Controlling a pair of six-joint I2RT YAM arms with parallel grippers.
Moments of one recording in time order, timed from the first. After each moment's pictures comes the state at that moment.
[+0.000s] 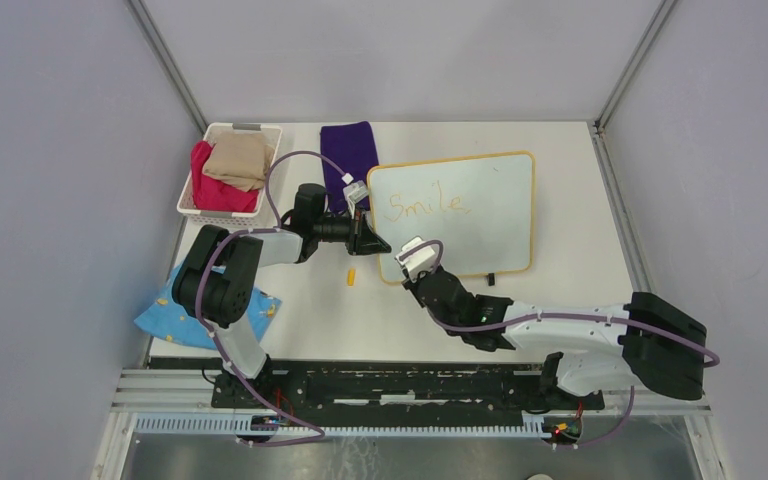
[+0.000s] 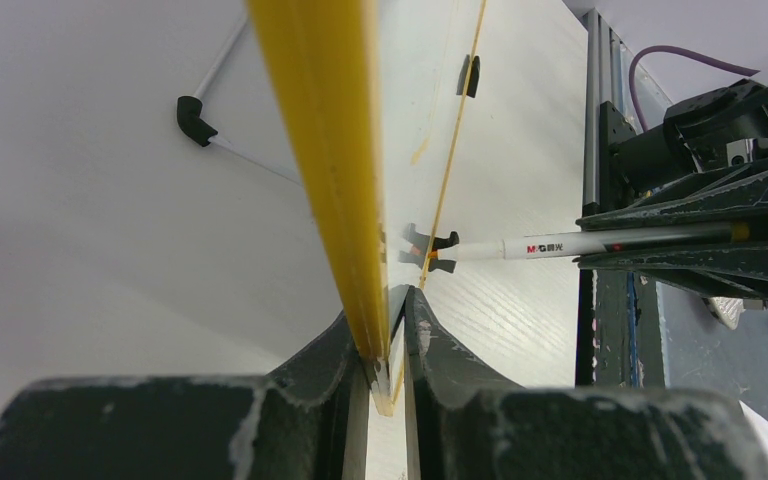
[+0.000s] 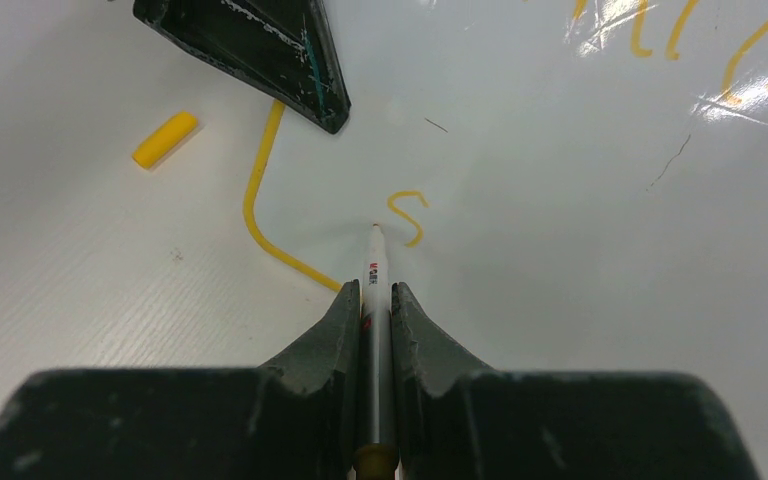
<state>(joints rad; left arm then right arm) -0.34 1.78 0.81 0.42 1.03 -0.13 1.17 1.29 0.60 0.23 0.65 0.06</state>
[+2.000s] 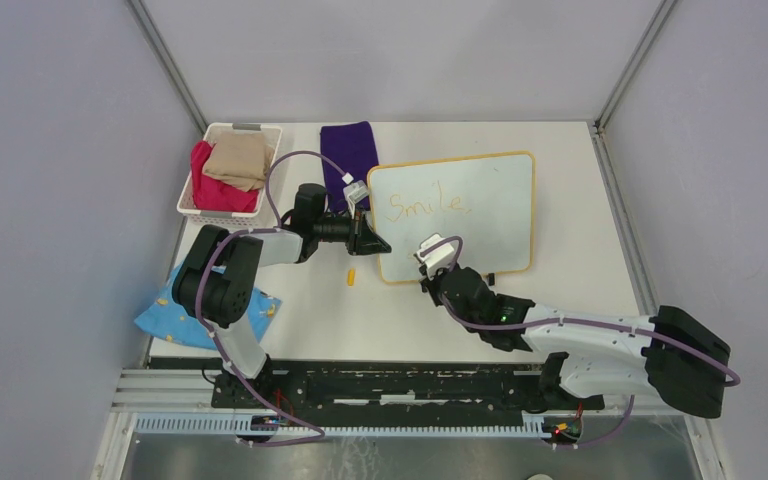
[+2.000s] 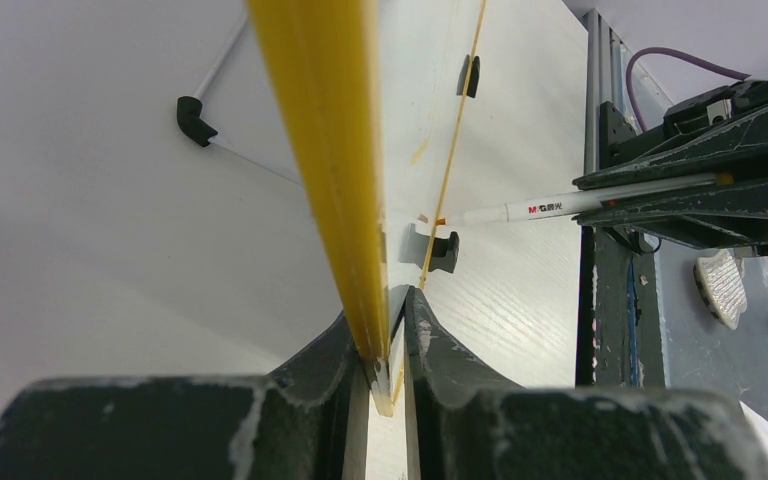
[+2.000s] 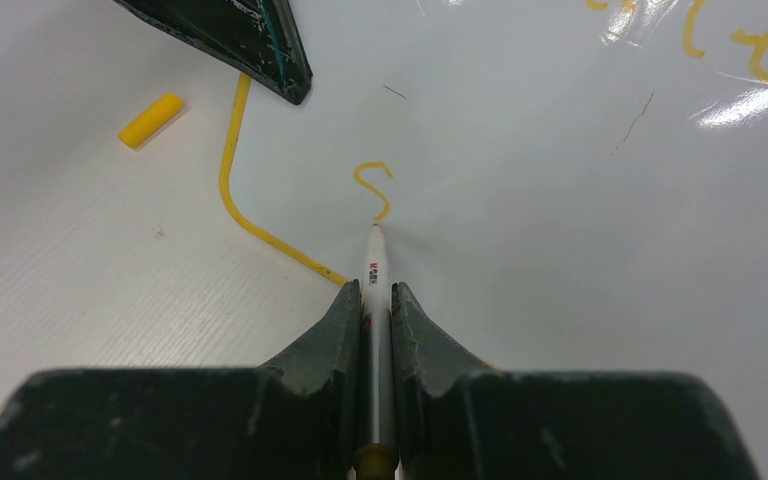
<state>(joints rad) -0.34 1.78 0.81 0.42 1.03 -0.13 1.09 1.16 0.51 0.23 0.53 0.05</state>
